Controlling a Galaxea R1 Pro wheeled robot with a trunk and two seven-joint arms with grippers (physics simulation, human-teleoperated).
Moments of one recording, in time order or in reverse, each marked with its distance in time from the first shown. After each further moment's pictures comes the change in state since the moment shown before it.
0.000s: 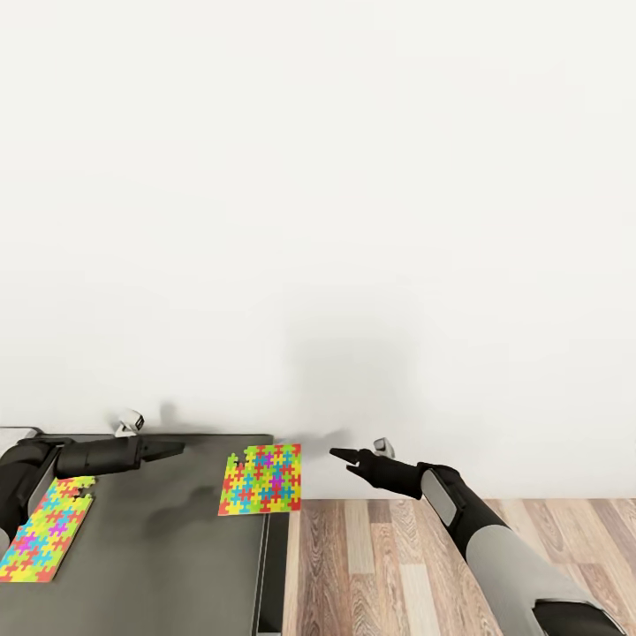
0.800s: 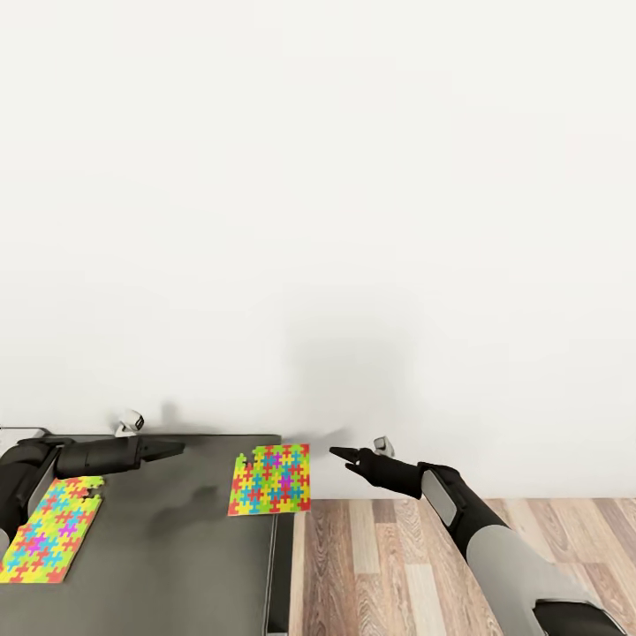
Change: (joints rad) left arm 0.001 0.000 0.000 0.000 0.001 0.000 0.000; right arm 0.000 -0.001 0.003 0.000 0.000 -0.011 0.032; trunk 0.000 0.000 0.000
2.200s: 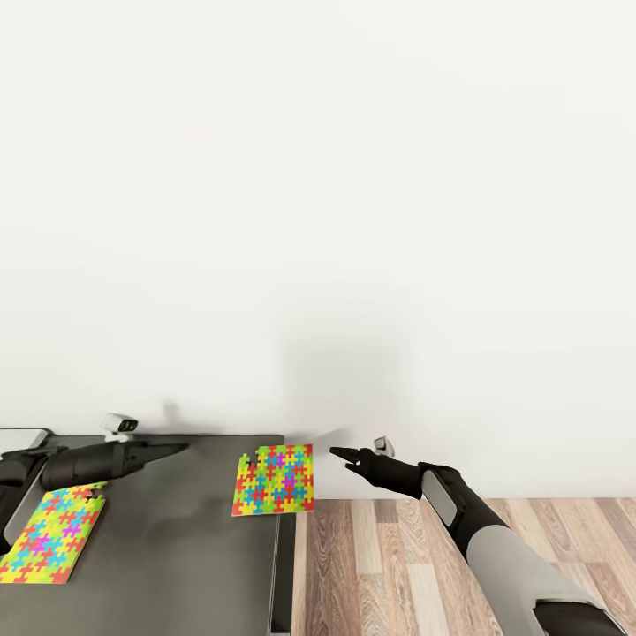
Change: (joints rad) left arm 0.186 0.013 -0.001 -0.348 0.256 0.041 0.000; right arm 0.000 -0.001 0.000 0.002 0.000 -0.001 -0.001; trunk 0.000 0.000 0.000
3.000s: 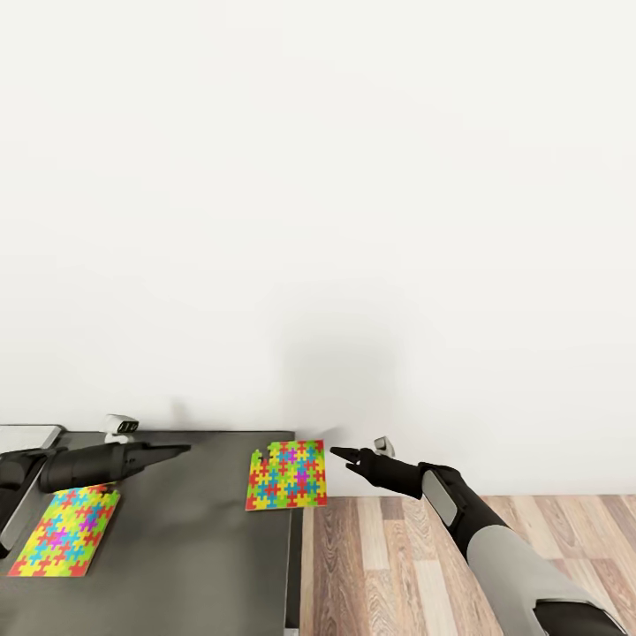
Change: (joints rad) left arm 0.027 0.001 0.000 -0.063 0.011 0.027 0.000; right arm 0.000 -0.001 -0.001 0.000 0.000 0.000 0.000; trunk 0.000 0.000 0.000
